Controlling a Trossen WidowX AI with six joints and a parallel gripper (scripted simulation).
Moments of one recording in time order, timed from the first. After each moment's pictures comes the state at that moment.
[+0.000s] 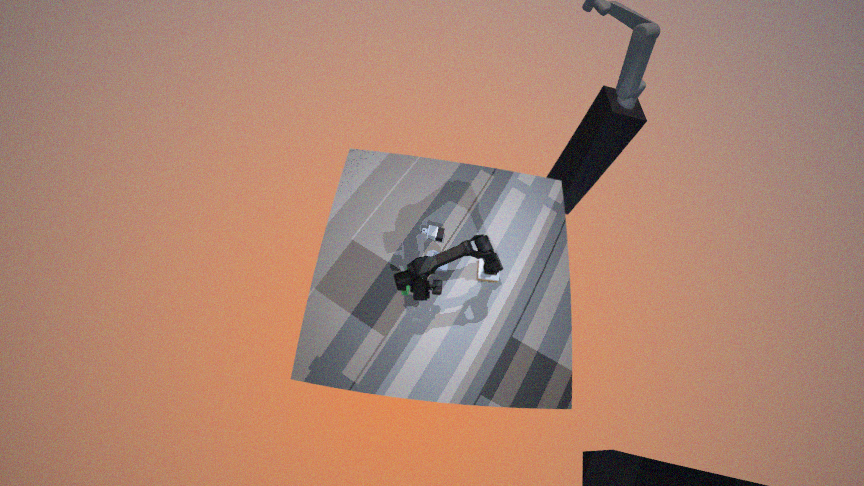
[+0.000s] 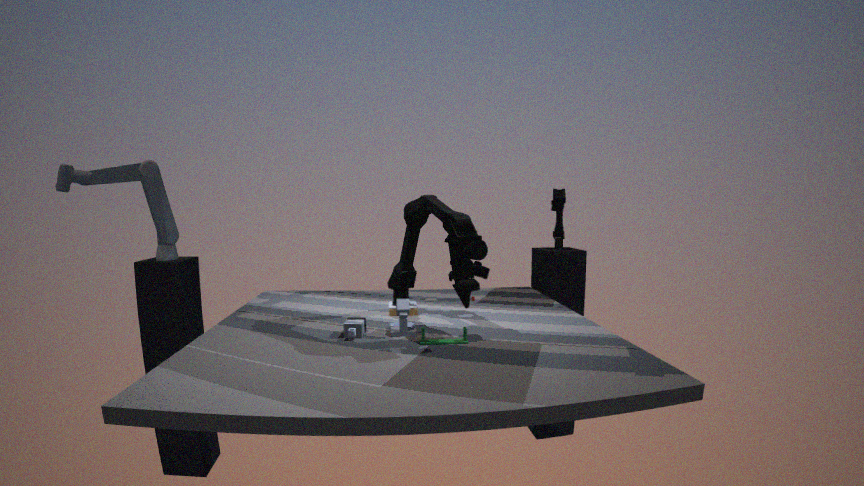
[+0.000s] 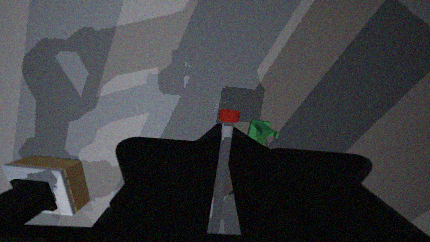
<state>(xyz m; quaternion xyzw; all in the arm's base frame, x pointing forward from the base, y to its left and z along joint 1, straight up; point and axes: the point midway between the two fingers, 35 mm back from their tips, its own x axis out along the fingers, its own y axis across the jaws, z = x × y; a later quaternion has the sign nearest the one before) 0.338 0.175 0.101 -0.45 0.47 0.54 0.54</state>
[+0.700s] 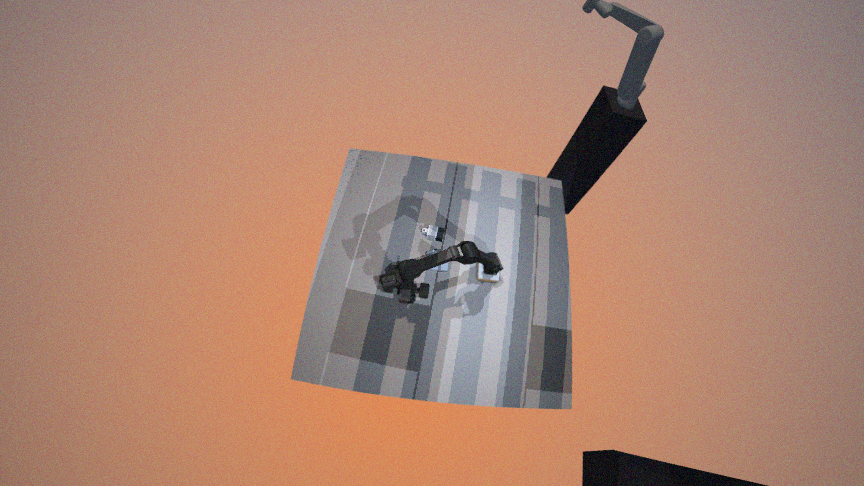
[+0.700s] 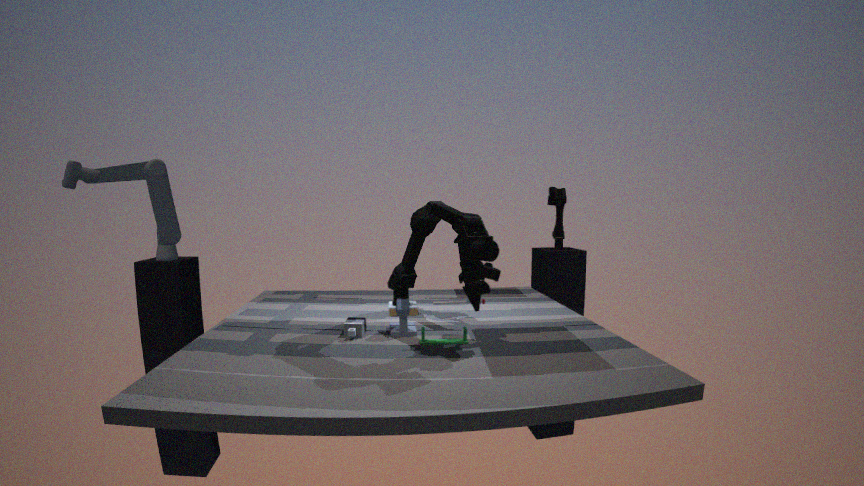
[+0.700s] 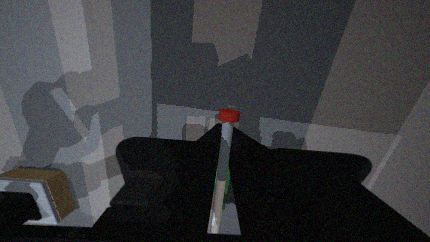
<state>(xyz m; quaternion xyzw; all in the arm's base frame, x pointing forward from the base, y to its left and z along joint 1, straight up) 0.391 0.194 0.106 -0.44 0.48 0.53 0.55</state>
